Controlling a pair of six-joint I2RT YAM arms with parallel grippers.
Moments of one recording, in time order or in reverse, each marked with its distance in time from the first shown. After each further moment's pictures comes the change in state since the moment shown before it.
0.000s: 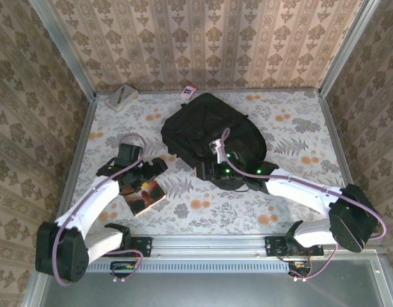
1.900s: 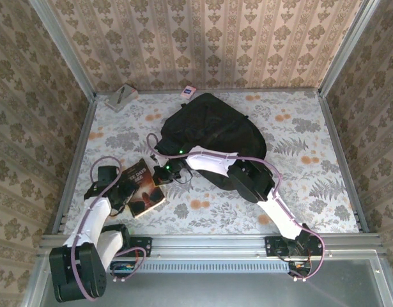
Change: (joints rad) left arm 0.361 -0.145 -0.307 0.017 -0.076 -0.031; right arm 0.149 0.956 0.962 -0.462 -0.188 -0.021
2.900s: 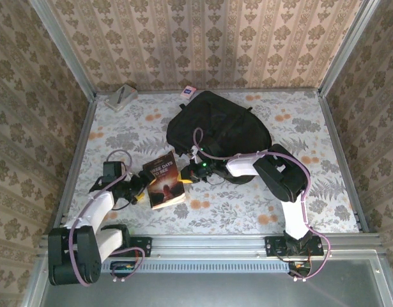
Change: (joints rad) left arm -0.072 0.157 -0.003 0.243 0.369 0.076; right arm -0.219 -0.306 -0.737 0.760 -0.302 0.392
